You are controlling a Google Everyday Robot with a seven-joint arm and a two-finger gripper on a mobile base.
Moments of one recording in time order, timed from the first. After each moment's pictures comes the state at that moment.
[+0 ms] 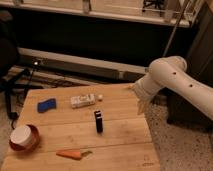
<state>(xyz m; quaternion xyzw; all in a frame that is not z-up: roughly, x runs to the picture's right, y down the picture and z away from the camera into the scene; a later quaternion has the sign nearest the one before) 0.124 0.050 0.683 -0.19 -0.22 -0.22 0.93</state>
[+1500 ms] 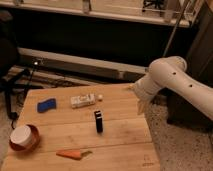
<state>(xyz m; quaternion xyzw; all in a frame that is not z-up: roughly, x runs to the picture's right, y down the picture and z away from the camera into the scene) 0.124 0.051 0.683 -0.19 -0.22 -0.22 0.93</state>
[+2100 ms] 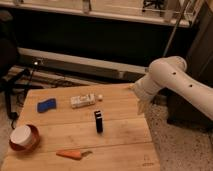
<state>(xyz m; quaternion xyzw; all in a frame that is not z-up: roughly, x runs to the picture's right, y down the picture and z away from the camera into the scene) 0.124 0.050 0.682 -0.19 -0.22 -0.23 0.93</state>
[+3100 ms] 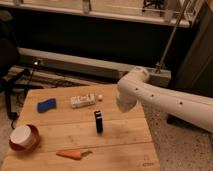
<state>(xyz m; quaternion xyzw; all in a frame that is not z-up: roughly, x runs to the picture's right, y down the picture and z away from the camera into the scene) 0.076 0.101 0.755 -0.21 -0.14 -0.44 0.86</state>
